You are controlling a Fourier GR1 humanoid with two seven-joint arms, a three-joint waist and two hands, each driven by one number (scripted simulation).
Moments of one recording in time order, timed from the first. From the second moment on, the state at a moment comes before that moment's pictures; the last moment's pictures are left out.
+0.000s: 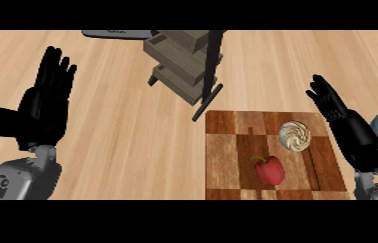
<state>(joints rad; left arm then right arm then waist) -0.23 0.36 -0.12 -1.68 0.32 0.44 0.15 -0.07 -0.50 0.15 -1.65 -0.22 -0.04 -0.02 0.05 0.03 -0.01</state>
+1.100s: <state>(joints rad) -0.13 0.52 -0.30 -1.62 0.01 0.25 -0.05 -0.17 -0.49 0.59 -1.96 0.31 0.04 0.15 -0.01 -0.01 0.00</state>
